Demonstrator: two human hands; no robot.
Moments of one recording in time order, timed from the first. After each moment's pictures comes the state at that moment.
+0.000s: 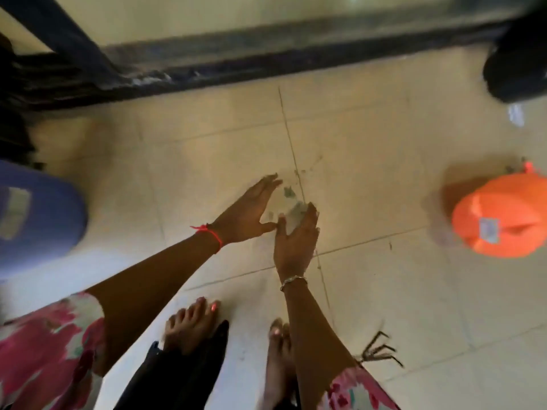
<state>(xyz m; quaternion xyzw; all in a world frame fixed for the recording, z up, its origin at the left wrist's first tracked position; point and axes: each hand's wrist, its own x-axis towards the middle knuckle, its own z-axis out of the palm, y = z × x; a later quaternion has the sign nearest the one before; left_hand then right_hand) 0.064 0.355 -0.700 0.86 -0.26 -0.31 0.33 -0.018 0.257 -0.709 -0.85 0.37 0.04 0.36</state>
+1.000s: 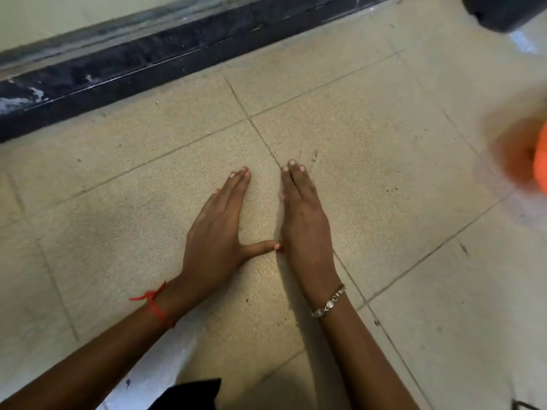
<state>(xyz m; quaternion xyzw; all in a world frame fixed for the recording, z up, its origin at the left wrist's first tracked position) 0.102 0.352 -0.789 0.90 -0.30 -0.12 0.28 0.056 0.224 -0.790 -0.95 0.17 -0.09 0.26</state>
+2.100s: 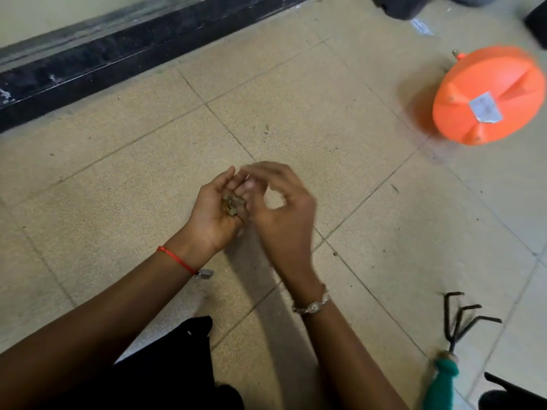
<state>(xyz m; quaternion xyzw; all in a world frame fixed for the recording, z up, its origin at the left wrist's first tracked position) 0.074 0.320 -0.740 0.27 0.24 -0.49 0.79 -0.003 0.268 -0.713 -0.76 0.29 -0.29 0.50</state>
